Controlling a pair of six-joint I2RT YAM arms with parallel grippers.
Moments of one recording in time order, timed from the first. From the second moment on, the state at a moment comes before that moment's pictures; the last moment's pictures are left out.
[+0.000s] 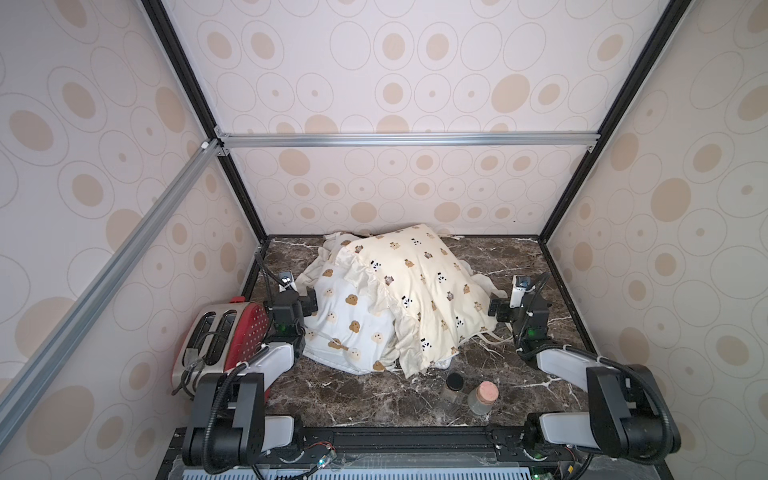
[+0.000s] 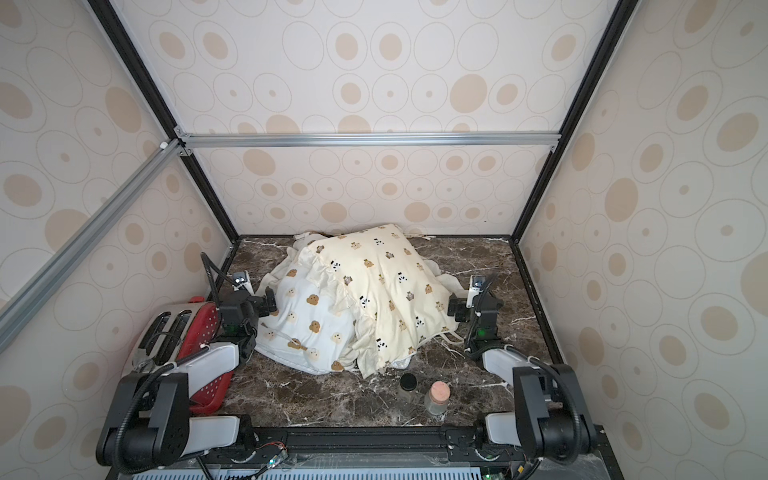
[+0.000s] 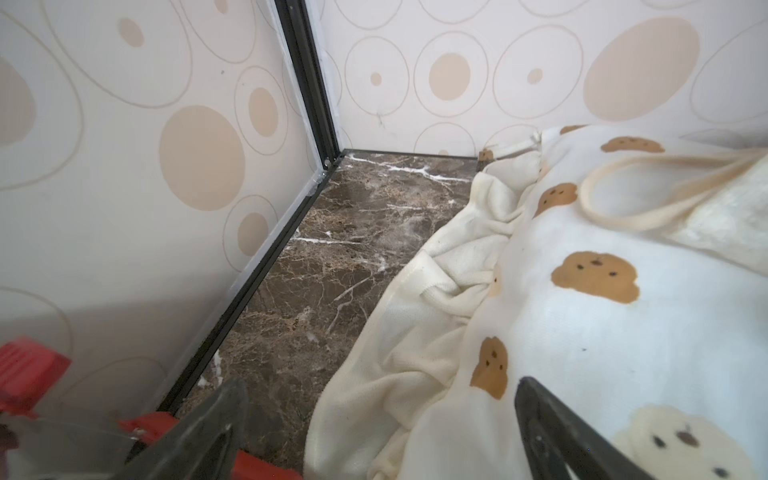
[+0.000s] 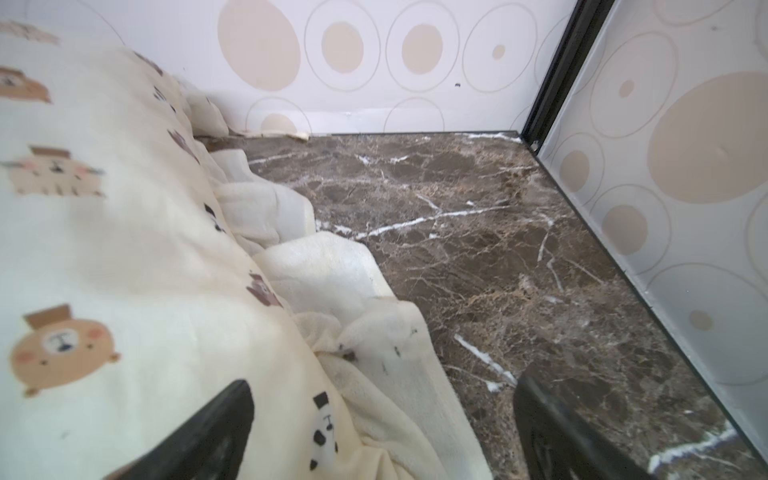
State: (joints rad) left arm 0.00 1.27 0.48 0.44 -0.33 -0.03; right arm 0.06 1.28 0.43 0.49 0.14 0.04
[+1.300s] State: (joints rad) left arm -0.22 0.89 0.63 -0.23 -0.09 -0.66; right arm 0.05 1.24 0.69 -0.31 -0.28 0.42
